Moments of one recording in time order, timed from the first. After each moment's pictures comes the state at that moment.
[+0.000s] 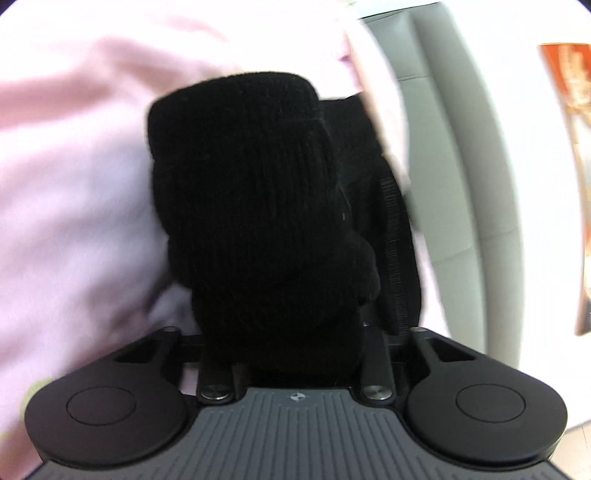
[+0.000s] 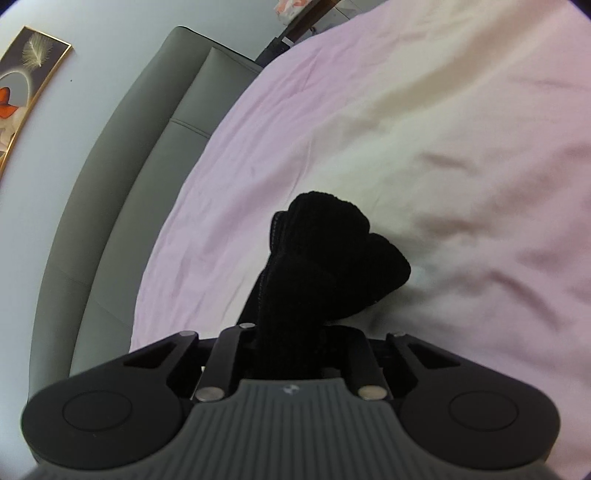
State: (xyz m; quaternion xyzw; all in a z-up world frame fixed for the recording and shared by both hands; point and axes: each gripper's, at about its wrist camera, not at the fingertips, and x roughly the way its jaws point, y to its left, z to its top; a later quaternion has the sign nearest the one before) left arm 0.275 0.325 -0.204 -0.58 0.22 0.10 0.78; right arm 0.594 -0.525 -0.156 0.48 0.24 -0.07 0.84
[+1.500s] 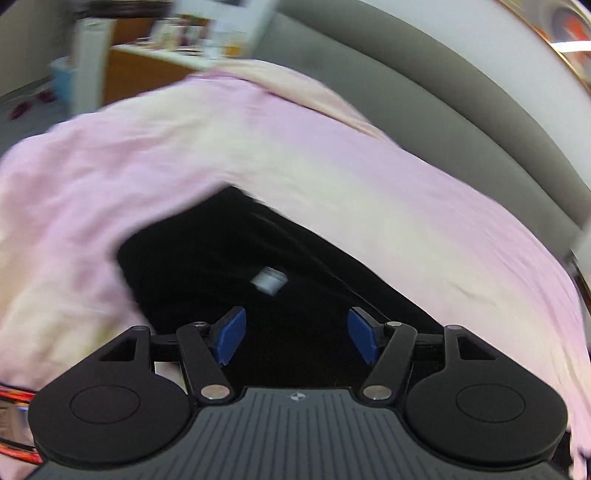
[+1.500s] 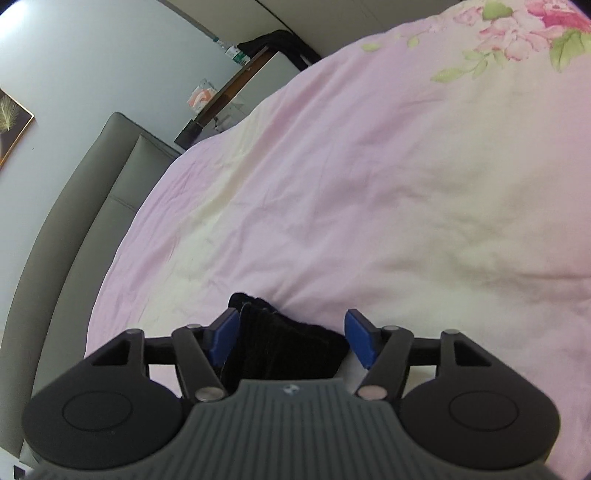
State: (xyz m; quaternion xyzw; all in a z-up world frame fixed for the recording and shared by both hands) left arm 0.176 0.219 -0.045 -0.25 0.36 0.12 0.89; right arm 0.271 -0.583 -0.133 0.47 0.22 -0.22 0.83
